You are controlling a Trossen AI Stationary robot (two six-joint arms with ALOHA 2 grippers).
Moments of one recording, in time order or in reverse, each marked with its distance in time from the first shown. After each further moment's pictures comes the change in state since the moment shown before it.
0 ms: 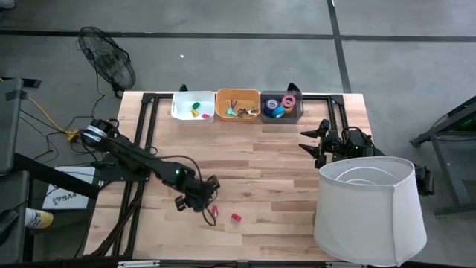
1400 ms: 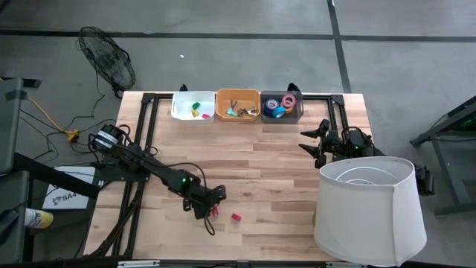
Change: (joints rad) left arm -0.028 0.148 0.000 0.199 -0.086 0.273; right arm 0.000 0.000 0.000 0.000 0.000 0.000
